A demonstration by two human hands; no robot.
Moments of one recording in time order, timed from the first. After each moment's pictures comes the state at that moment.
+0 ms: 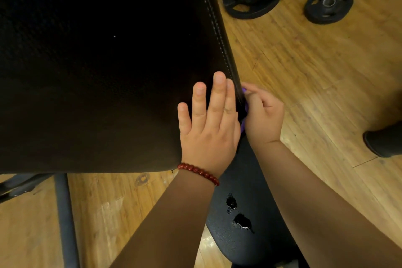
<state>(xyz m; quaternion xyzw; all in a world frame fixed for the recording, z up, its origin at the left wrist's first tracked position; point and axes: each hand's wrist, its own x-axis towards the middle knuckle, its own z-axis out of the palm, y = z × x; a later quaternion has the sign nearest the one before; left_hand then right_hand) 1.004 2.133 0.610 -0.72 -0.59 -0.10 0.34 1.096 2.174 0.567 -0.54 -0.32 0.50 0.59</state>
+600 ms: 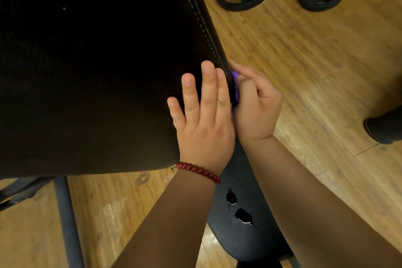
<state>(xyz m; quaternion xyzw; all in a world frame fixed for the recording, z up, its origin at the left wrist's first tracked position) 1.013 2.129 0.600 -0.71 -0.62 -0.09 0.32 1.088 2.169 0.580 -0.51 -0.33 0.44 0.66</state>
